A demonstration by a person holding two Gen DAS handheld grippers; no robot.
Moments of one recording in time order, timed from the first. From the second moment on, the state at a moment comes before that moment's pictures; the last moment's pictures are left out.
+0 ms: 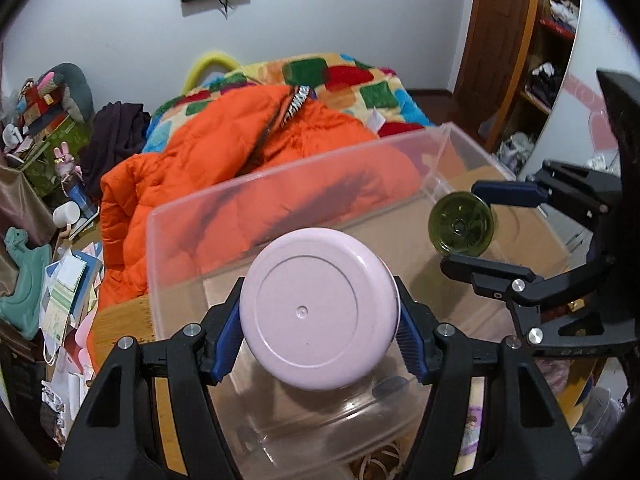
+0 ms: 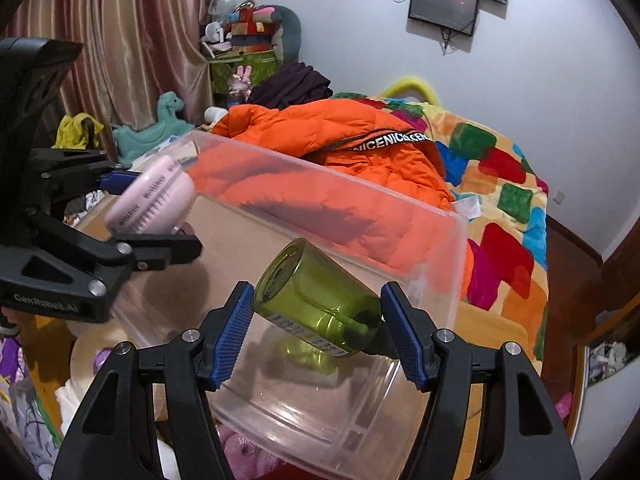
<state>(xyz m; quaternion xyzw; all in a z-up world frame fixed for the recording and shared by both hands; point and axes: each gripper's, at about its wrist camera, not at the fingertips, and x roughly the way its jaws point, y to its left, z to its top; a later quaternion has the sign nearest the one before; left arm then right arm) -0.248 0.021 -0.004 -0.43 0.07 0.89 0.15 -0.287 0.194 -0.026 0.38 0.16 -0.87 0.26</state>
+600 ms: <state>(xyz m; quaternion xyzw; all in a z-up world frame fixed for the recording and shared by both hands) -0.252 0.022 -0.002 -0.43 0.07 0.89 0.15 -0.292 0.185 -0.035 0.38 0.19 -0.86 0.27</state>
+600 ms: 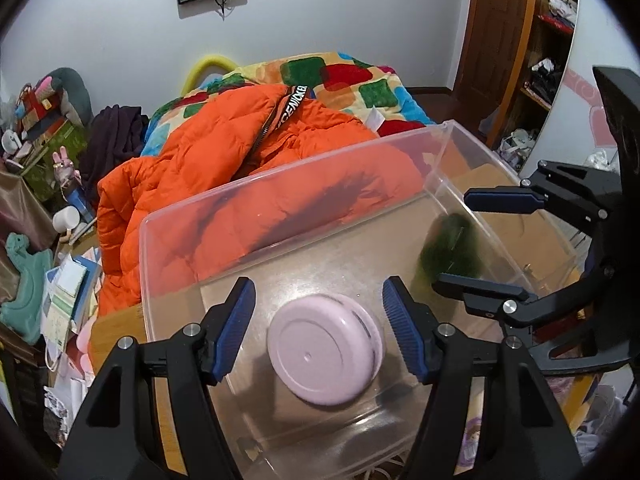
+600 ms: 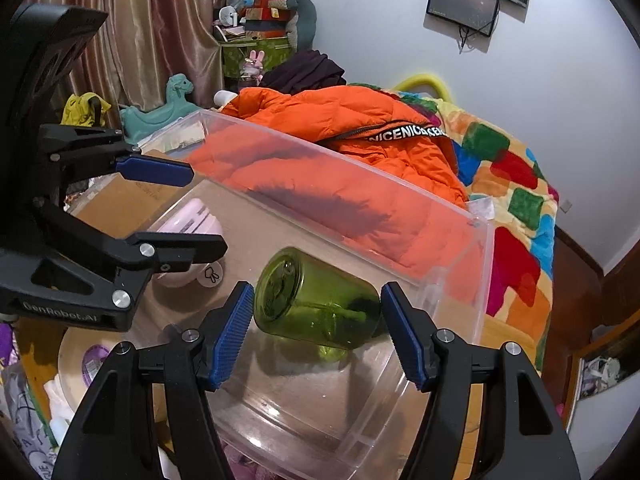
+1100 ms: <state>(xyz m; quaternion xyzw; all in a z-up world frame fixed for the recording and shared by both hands) -0.221 0.006 0.038 -0.38 0.05 0.91 0.13 -0.254 0.196 0.002 0.33 0.20 -0.89 0.24</state>
